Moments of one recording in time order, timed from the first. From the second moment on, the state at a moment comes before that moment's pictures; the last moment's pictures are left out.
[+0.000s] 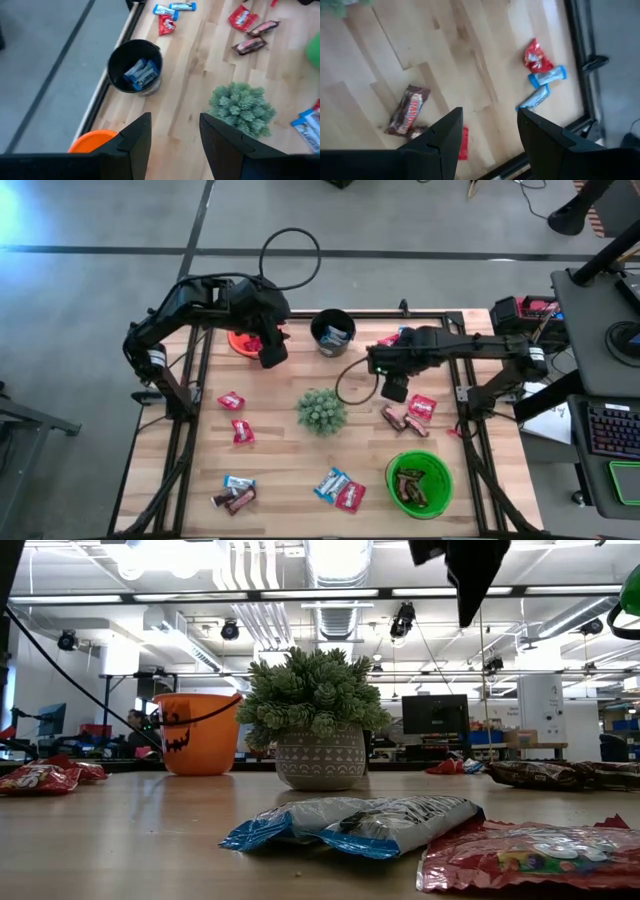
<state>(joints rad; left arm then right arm) 0.15 1.72 2.35 -1.57 -0.23 -0.09 -0.04 1.57 1.60 -1.51 0.28 0.30</state>
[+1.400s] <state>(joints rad) 0.15 1.72 2.35 -1.57 -0.26 0.15 -0.07 1.67 1.06 -1.05 -0.16 0.64</state>
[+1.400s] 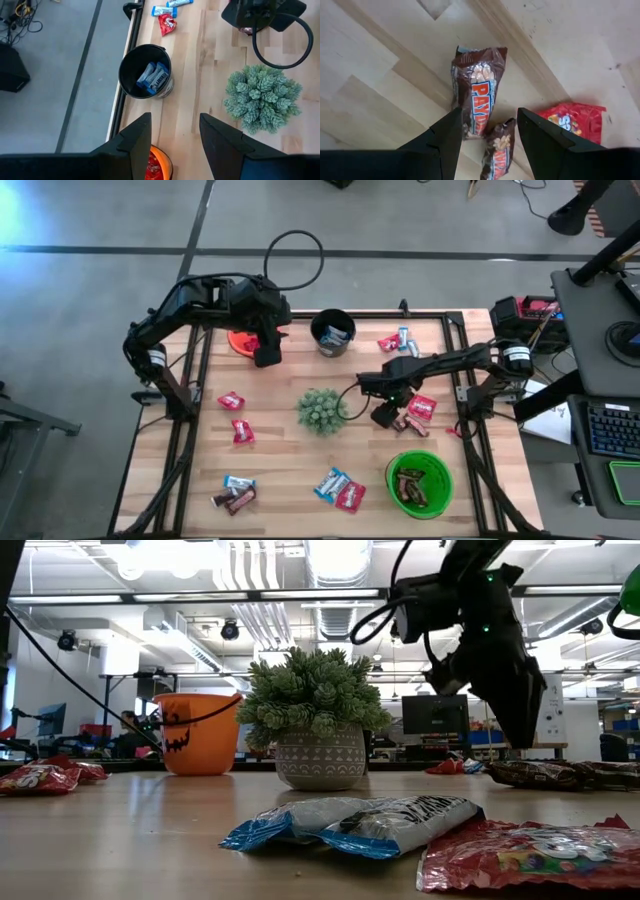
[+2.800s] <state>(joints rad) 0.15 1.72 2.35 -1.57 -0.26 0.15 -0.04 1.50 1.20 -0.99 -0.33 0.72</state>
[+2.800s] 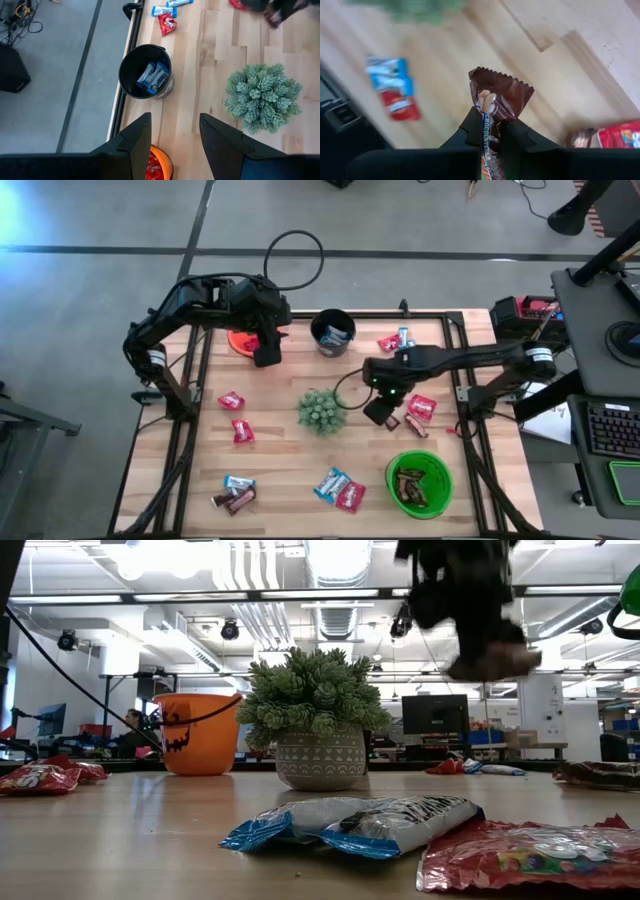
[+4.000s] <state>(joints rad) 0.15 1.72 2.35 -1.57 -0.36 0.19 0.64 1.49 1.37 -1.12 -0.22 1.22</state>
